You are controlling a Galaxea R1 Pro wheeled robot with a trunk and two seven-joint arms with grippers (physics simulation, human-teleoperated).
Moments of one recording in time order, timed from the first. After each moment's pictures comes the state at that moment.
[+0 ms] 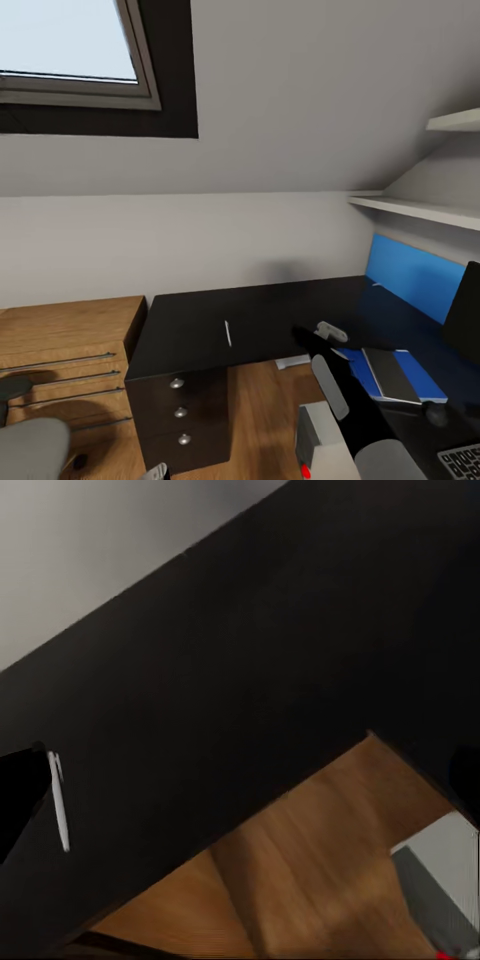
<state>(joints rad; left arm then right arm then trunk) -0.01 0.04 -0.46 -0.86 0.65 -0.30 0.51 -0.51 0.05 0.09 -1.07 -0.53 0.32 -0.41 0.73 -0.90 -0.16</state>
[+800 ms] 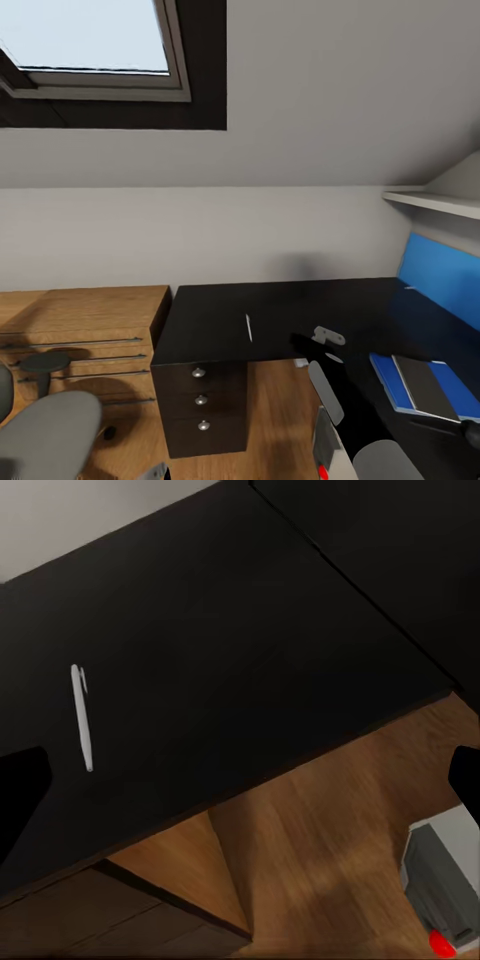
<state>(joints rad) -0.01 0.04 -0.46 -0.86 0.64 -0.30 0.51 -0.52 0.05 0.12 -1.01 -0.45 0.32 -0.40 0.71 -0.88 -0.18</state>
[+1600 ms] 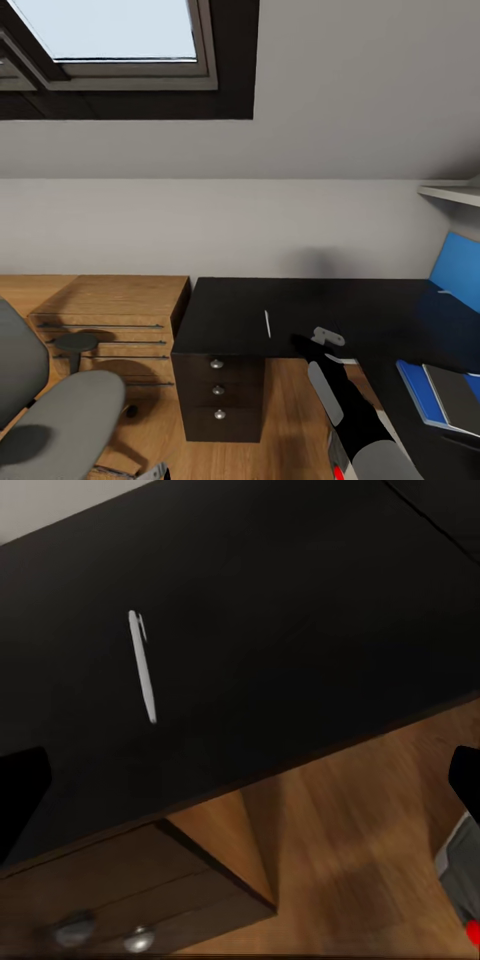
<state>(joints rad) -0.01 0.04 -0.46 -0.86 0.64 -0.30 0.51 -0.52 0.06 0.12 -1.00 -0.45 0.32 -0.40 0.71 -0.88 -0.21</state>
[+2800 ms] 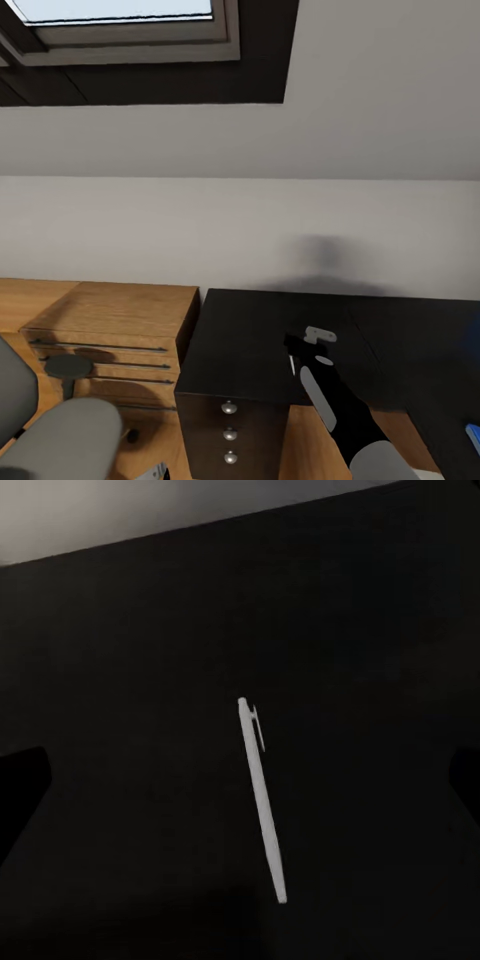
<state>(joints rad) -0.01 0.04 -0.46 -0.86 0.64 -0.30 0.51 -0.52 0.05 0.20 -0.99 -0.37 0.30 -0.40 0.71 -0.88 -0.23</state>
